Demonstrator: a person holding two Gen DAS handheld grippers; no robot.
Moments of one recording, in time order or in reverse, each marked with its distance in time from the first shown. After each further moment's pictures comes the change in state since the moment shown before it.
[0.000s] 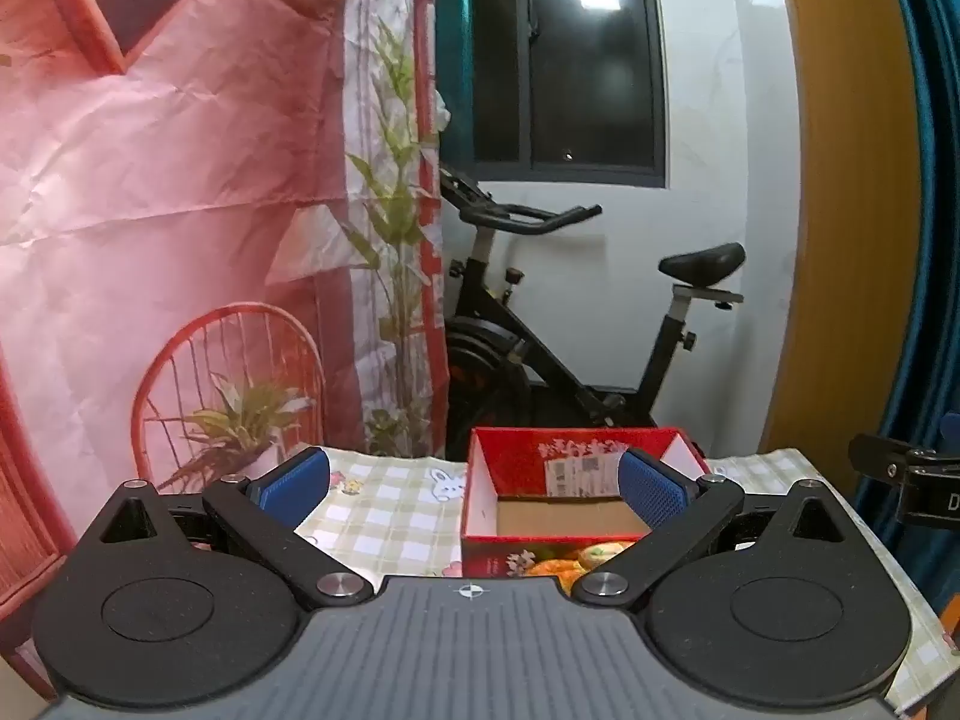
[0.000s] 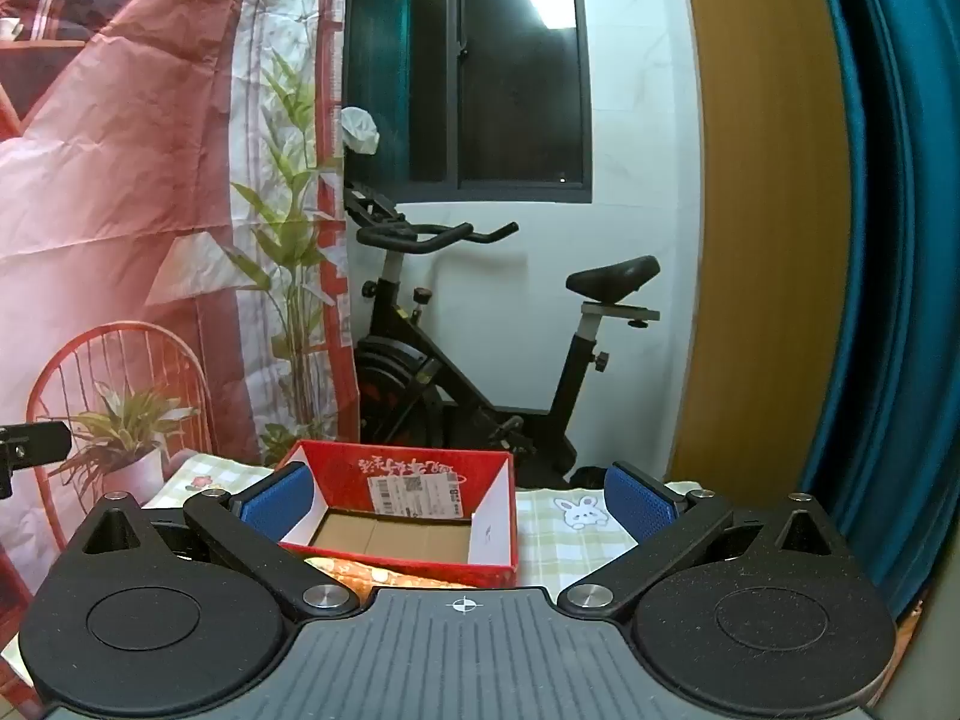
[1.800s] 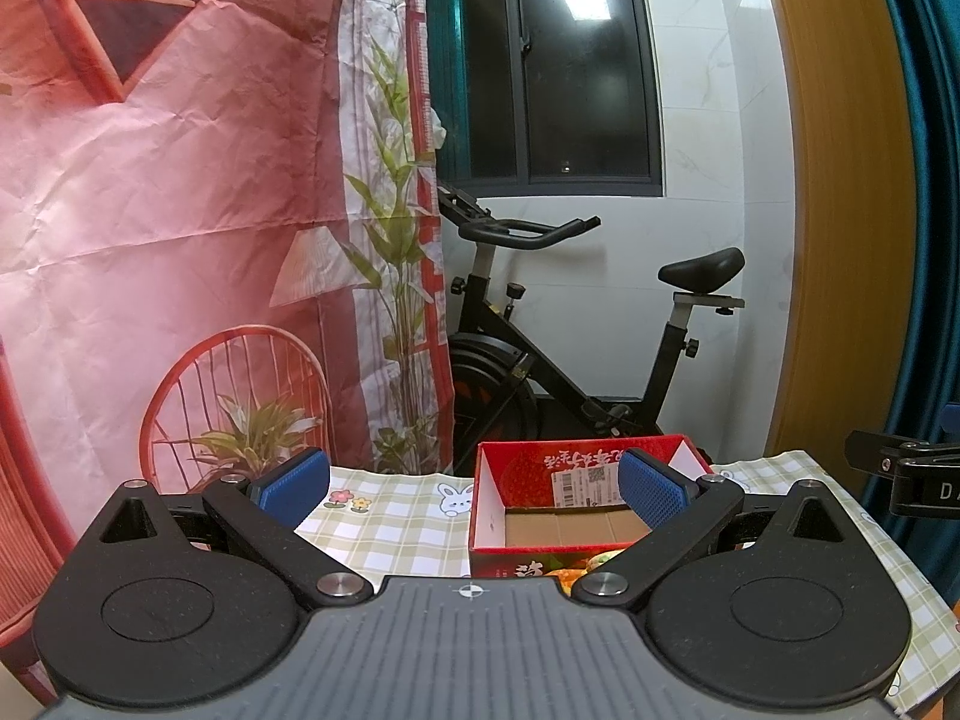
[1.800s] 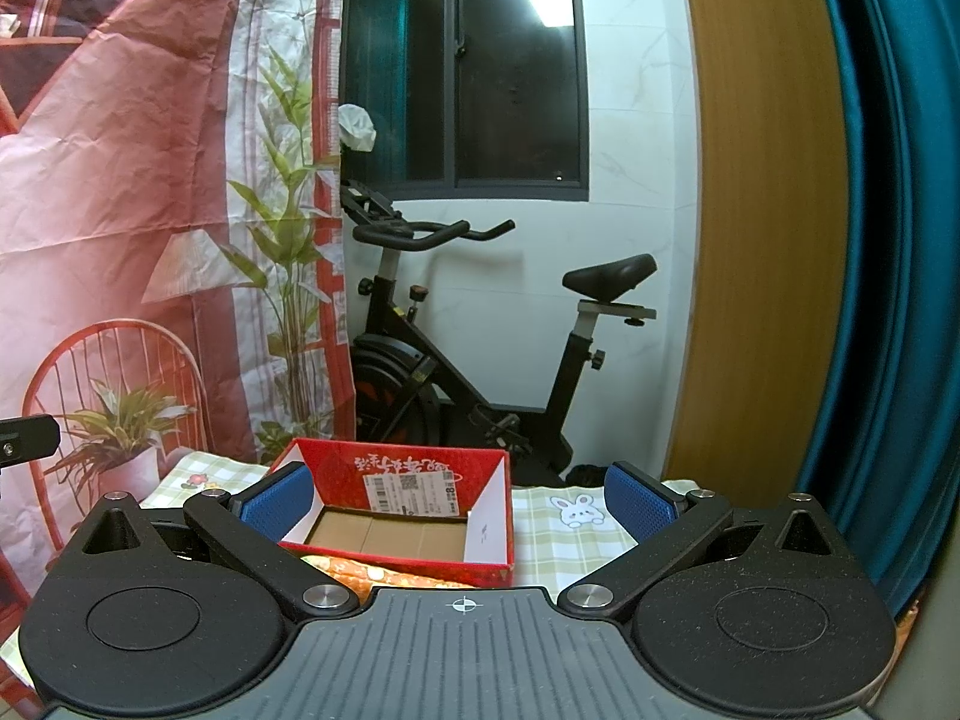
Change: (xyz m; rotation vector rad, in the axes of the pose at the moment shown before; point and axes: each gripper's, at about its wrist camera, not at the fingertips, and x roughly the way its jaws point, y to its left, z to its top) left arm -0.007 -0.002 0.001 0.027 -0.012 0.013; right arm 0.002 0.000 -0.001 -0.003 0.005 -0.004
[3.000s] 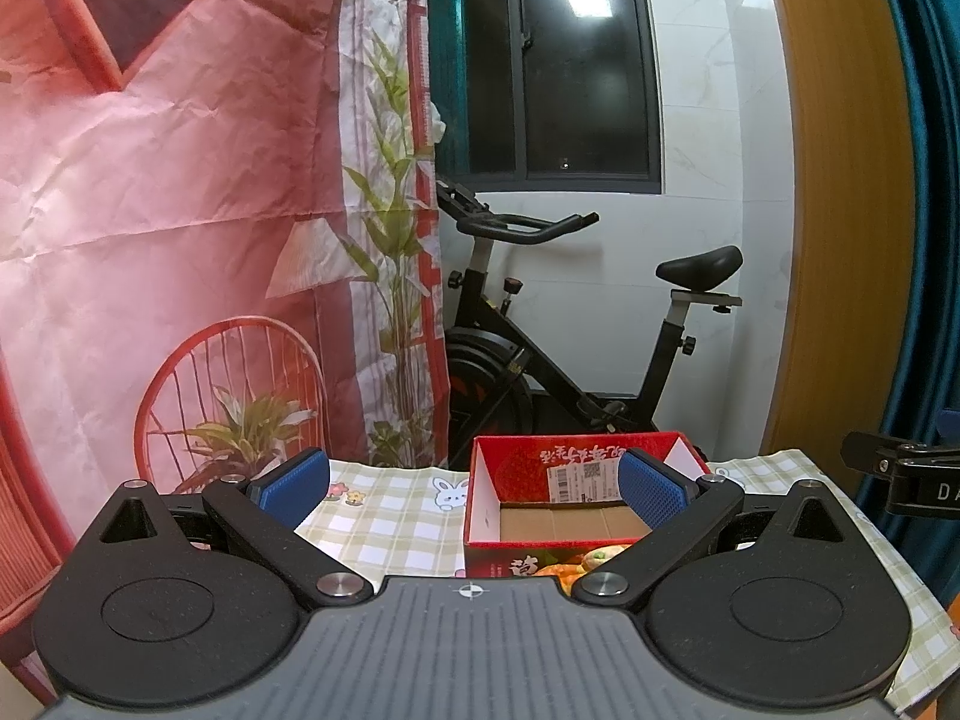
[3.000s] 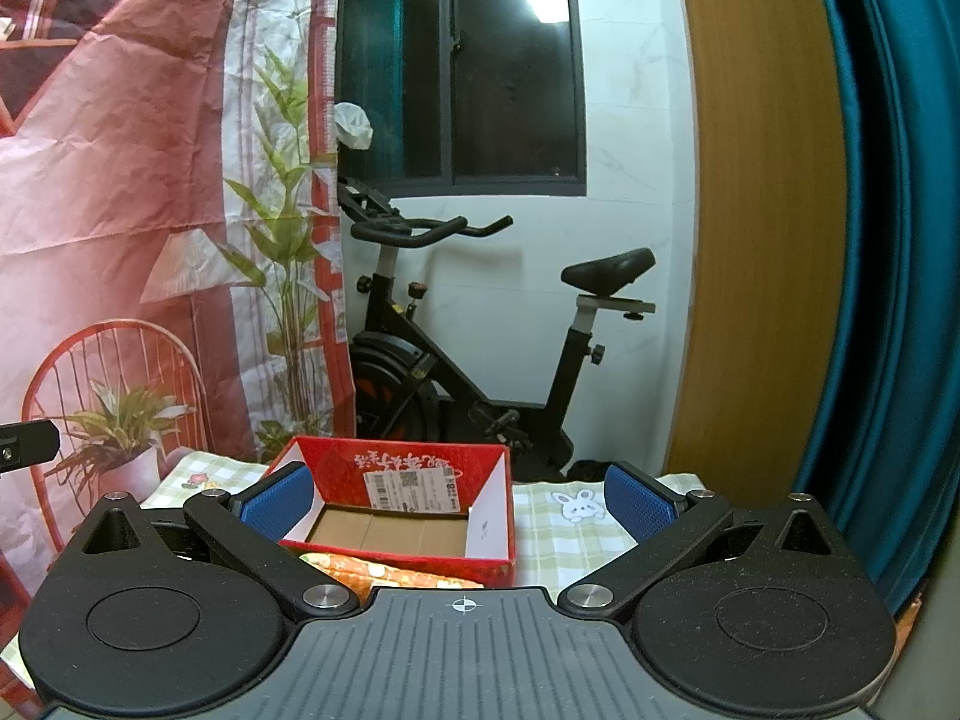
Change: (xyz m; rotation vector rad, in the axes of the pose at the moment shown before) left arm 0.003 -0.001 -0.002 -0.015 0.010 -0.008; right arm 0.002 0.003 -0.003 0.011 0.005 0.002
